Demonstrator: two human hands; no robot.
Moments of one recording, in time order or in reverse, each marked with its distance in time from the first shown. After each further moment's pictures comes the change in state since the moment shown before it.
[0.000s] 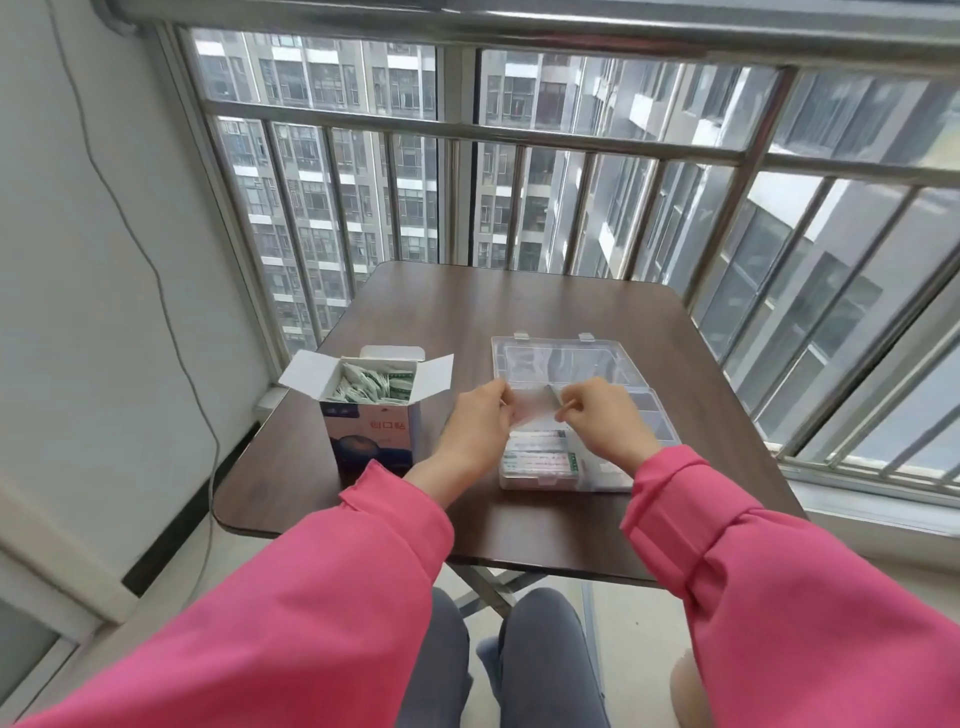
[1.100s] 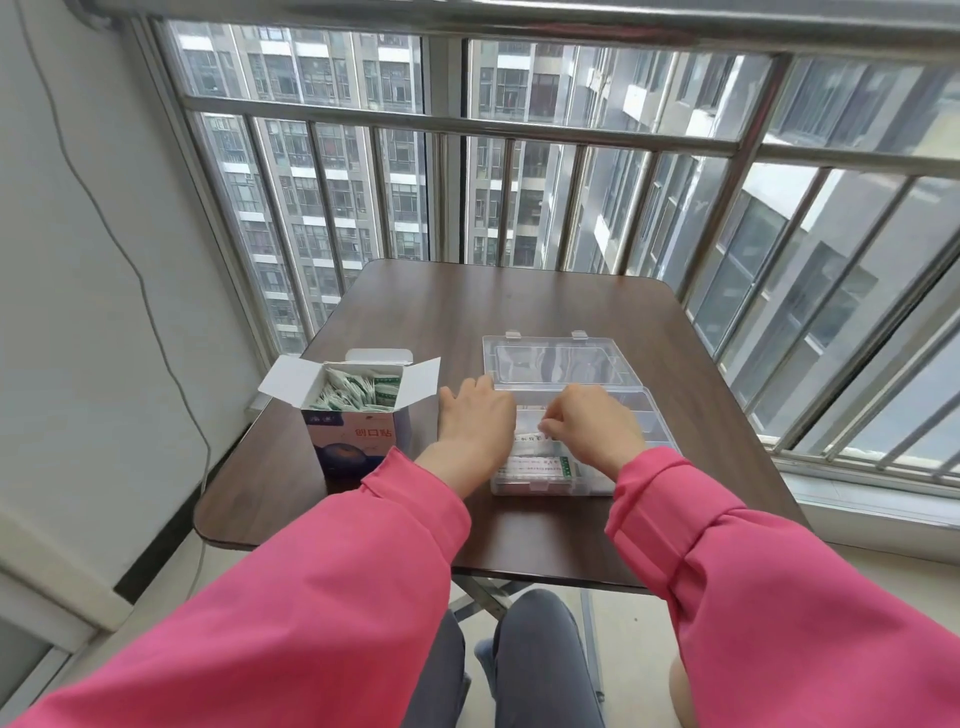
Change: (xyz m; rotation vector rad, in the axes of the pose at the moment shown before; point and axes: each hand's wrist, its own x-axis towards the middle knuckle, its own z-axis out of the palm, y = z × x) left_hand 0.014 0.015 0.008 0.794 -0.079 0.108; right_hand 0.000 -0.004 0.001 -0.215 -0.022 -0.044
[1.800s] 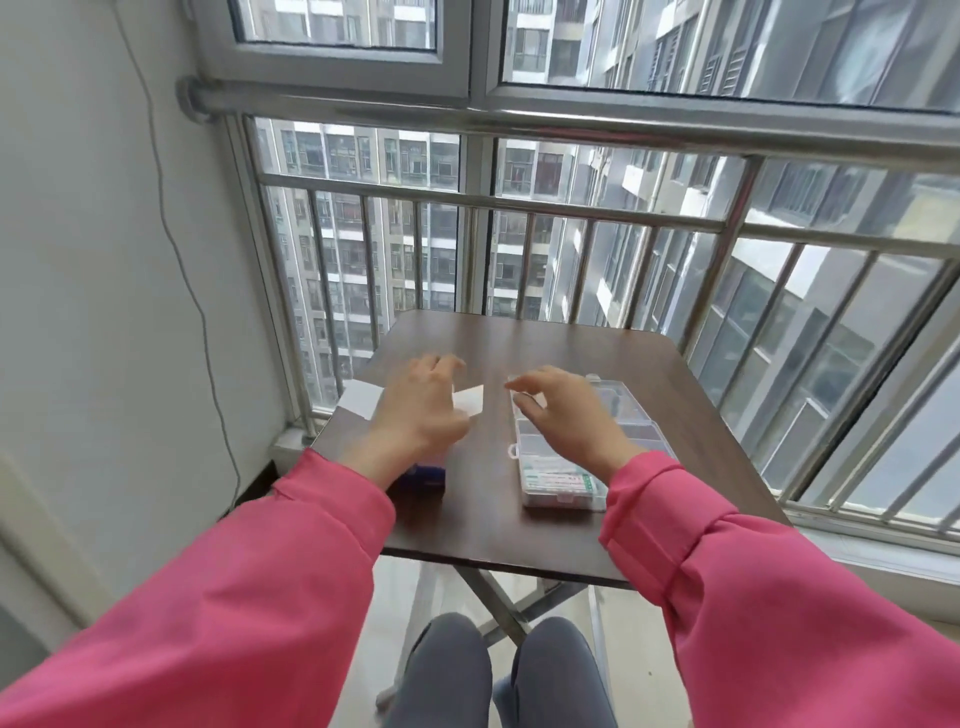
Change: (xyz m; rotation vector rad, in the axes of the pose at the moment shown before) left_hand -0.061 -0.082 -0.069 -0.310 0.245 -0.030; right_hand -0.046 -0.076 -0.041 0.217 0.250 -0.369
